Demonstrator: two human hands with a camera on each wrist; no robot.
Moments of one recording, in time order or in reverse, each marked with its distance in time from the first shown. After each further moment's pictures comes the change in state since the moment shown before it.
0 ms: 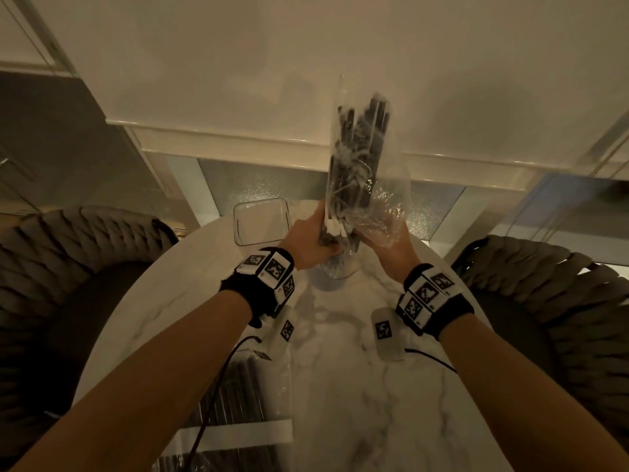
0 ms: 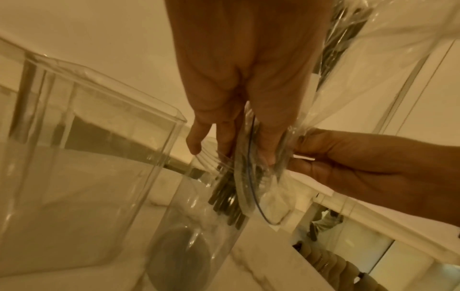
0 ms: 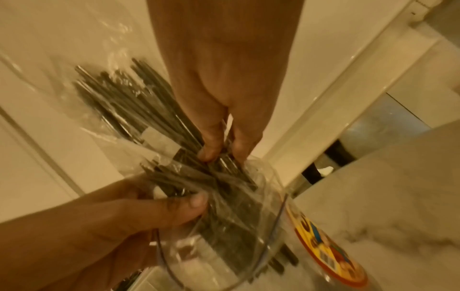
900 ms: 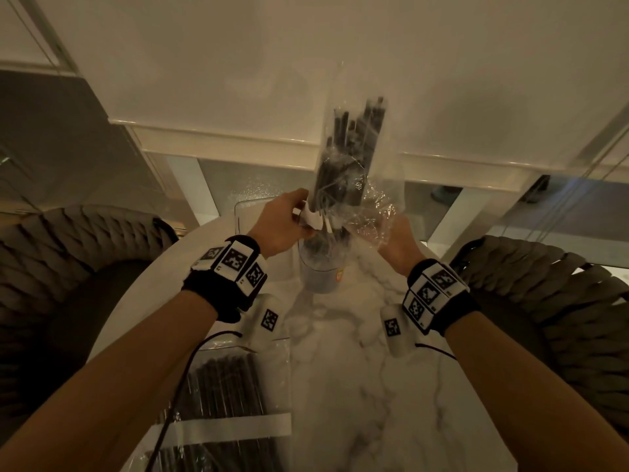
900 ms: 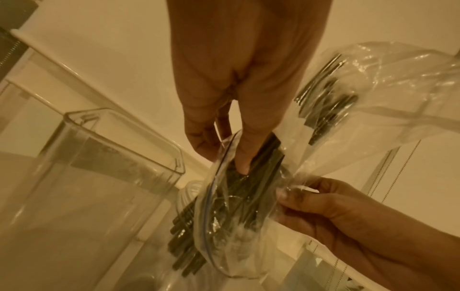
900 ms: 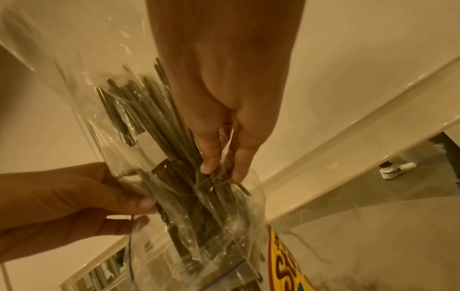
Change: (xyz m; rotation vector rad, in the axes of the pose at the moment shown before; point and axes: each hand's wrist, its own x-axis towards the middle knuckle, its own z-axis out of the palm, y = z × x) left_hand -0.012 -0.007 -0.037 -0.097 0.183 0.074; right_hand 0.002 -0.012 -0.006 -0.328 -0.019 -0.109
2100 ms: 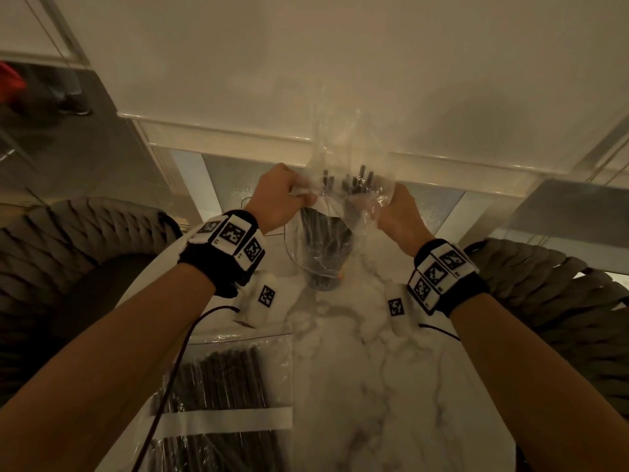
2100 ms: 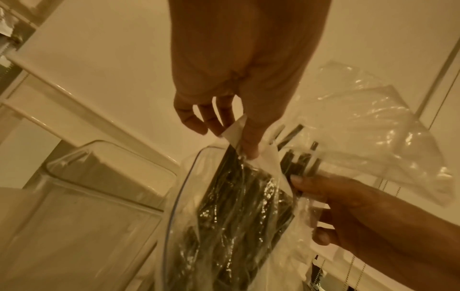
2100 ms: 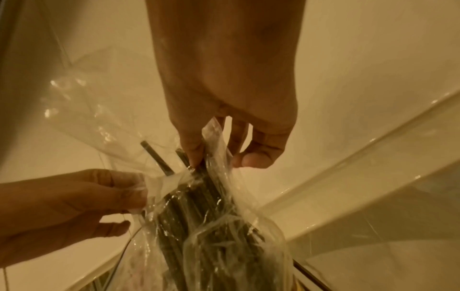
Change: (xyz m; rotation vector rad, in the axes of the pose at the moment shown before) left_hand 0.002 0.025 -0.030 0.212 0.124 -0.009; right_hand 0.011 -0.039 -0.013 0.123 0.011 -0.046
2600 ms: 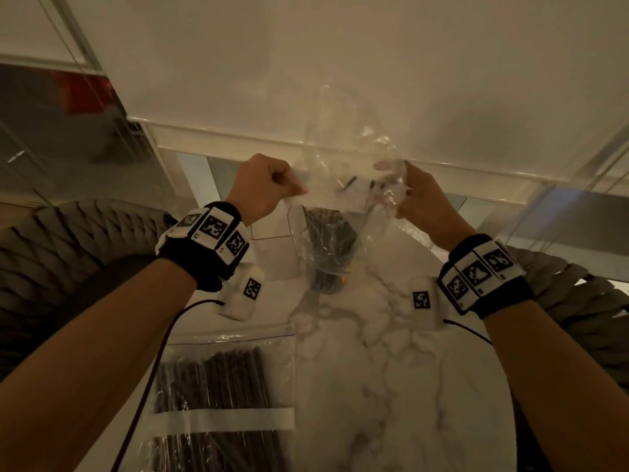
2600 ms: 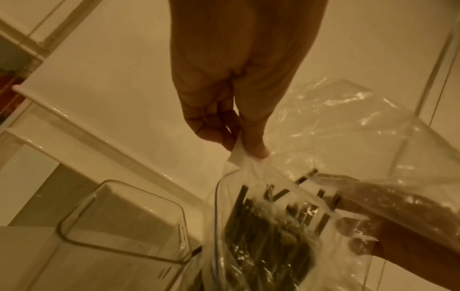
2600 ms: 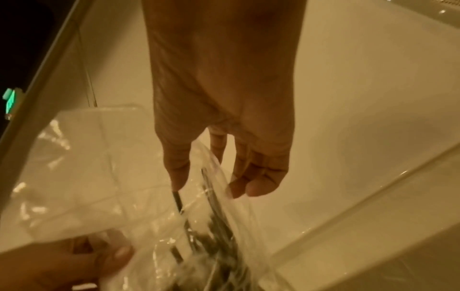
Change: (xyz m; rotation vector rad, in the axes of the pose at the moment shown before) left_hand -0.003 -0.006 -0.031 -0.117 0.101 -0.016; right_hand -0.004 -0.017 -0.039 0.054 -0.133 -0.145
